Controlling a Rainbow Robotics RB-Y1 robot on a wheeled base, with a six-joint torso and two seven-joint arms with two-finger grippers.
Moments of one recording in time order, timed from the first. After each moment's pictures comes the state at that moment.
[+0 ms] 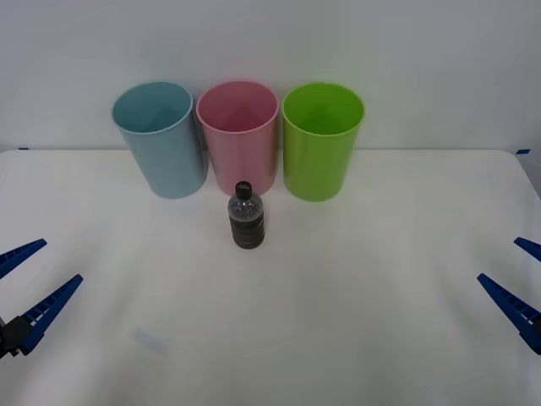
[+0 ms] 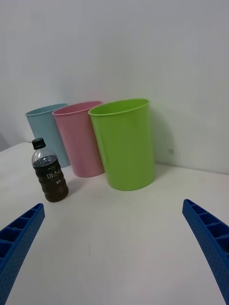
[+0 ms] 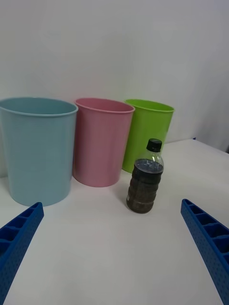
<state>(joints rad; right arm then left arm) 0.35 -0.40 -0.52 -1.66 0.96 -1.22 0.00 0.35 0.40 0.52 -1.66 -0.96 -1.22 0.00</state>
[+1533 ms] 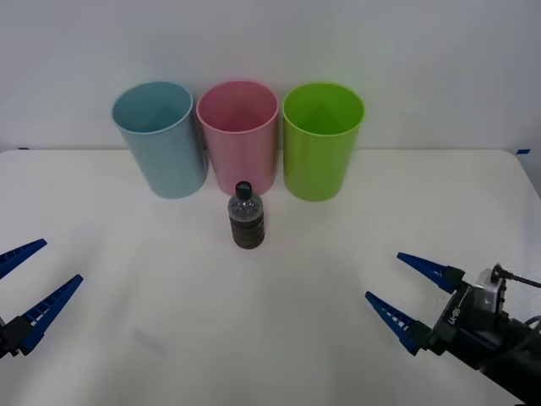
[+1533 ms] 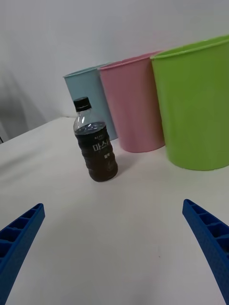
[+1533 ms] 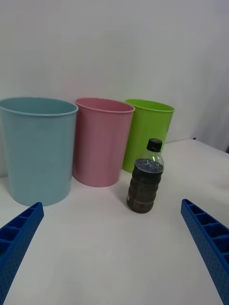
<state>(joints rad) 0.27 -0.42 -0.07 -1.62 1.00 -0.98 0.14 0.35 0.40 0.52 -1.66 -0.96 -1.22 0.00</state>
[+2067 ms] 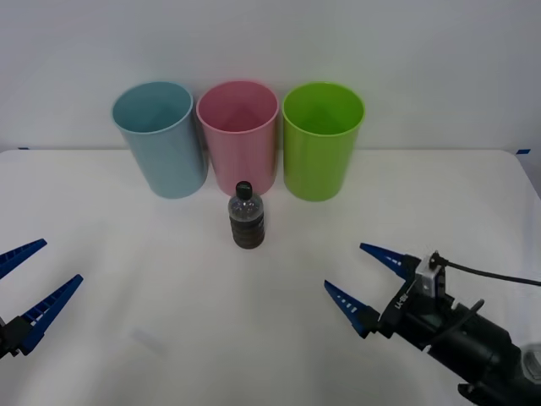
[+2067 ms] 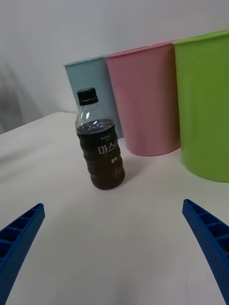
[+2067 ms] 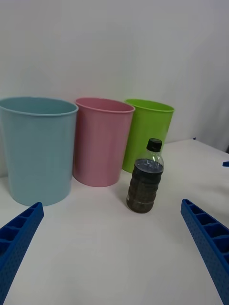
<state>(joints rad) 0.19 -0.42 0.14 -1.62 0.99 -0.75 0.22 0.35 0.40 0.52 -1.66 -0.96 -1.22 0.00</state>
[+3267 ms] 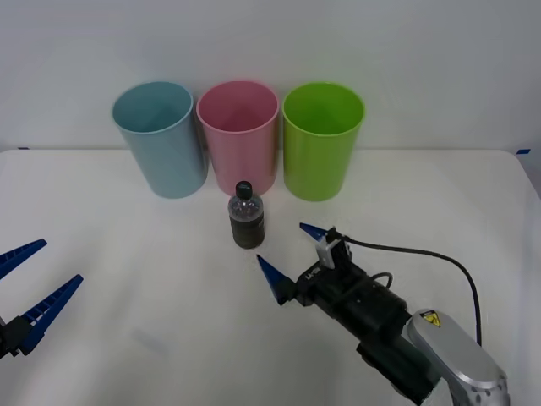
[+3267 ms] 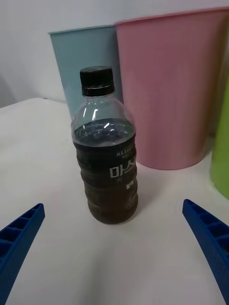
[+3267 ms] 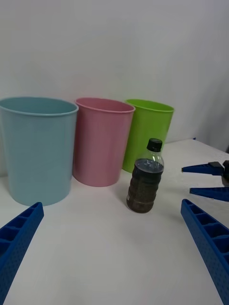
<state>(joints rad) -0.04 -0.29 0.44 -1.52 1.08 -0.31 0.28 0.35 0.40 0.52 -1.66 -0.96 -1.22 0.00</state>
